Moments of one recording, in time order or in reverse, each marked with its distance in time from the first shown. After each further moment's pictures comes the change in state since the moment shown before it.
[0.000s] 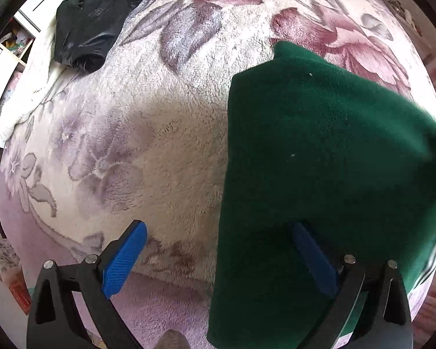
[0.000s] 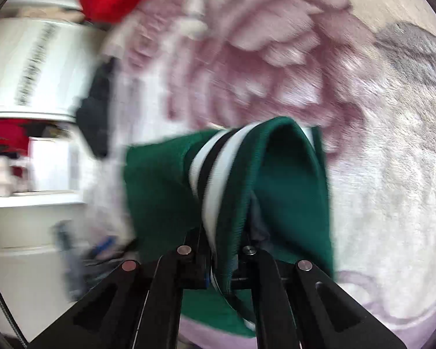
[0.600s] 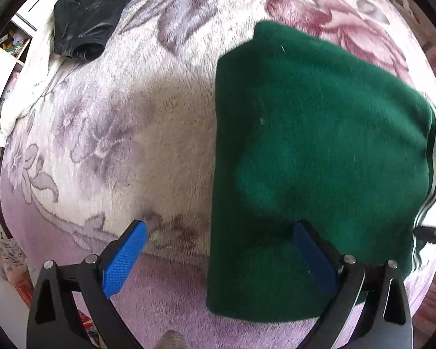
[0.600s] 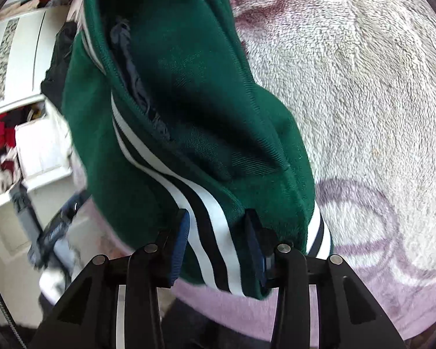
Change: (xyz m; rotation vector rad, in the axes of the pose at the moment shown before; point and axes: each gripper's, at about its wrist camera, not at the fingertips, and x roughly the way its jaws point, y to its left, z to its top) left arm -0.006 -0.006 -0.022 0.031 0.050 0.011; right arm 0.044 -0.066 -0.075 0.100 0.192 0.024
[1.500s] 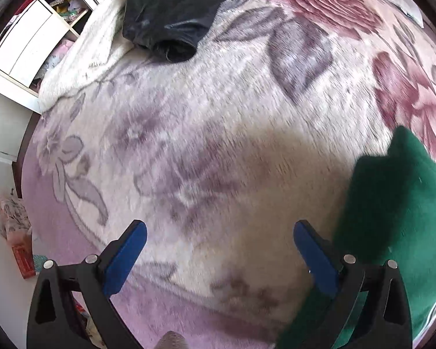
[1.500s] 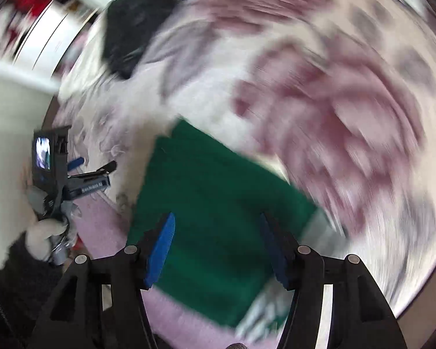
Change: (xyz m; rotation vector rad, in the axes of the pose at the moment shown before) left arm 0.016 0.117 0.060 -0.261 -0.074 0.131; right arm -0.036 0.300 0.080 -0.752 -0.034 -0.371
